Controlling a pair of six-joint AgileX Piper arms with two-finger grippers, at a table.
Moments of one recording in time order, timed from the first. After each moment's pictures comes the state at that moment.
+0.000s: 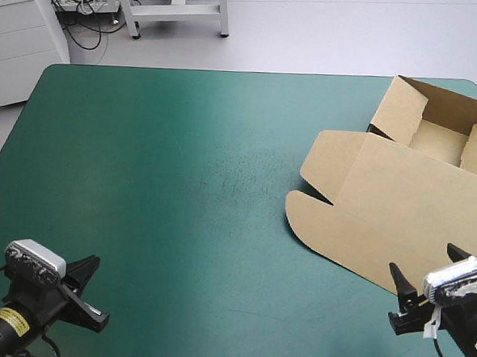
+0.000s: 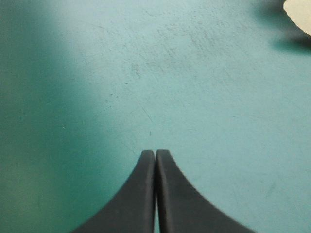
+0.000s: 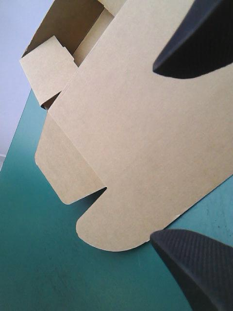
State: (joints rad) left arm -0.36 0.32 -0.51 -0.07 0.77 0.13; right arm 0.05 0.35 -0.71 0.22 0.84 -0.47
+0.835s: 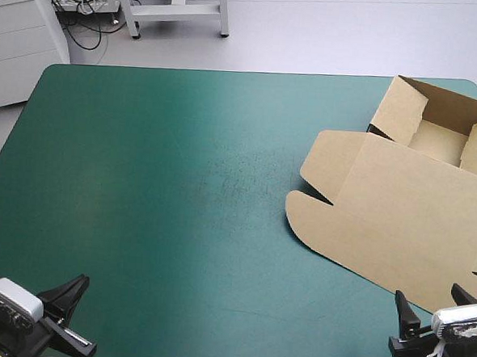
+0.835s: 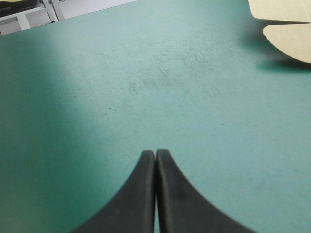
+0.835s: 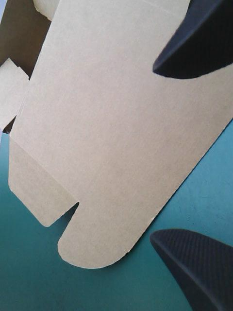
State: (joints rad) left arm -0.36 0.03 -0.42 -0.10 0.81 0.14; right arm 0.05 0.07 -0.47 0.11 0.84 -0.21
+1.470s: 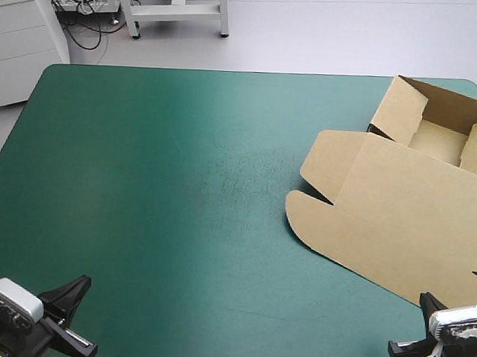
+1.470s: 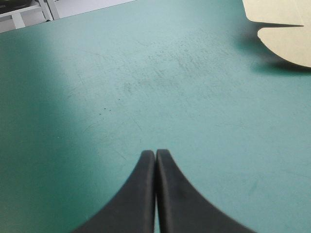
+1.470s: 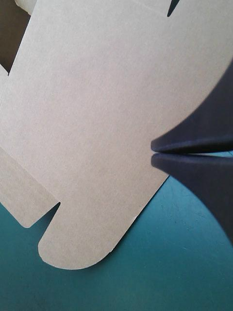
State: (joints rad) left arm -0.36 0.03 -0.42 -0.12 0.81 0.14; right arm 0.05 0.06 -0.47 0.10 0.89 -0.20
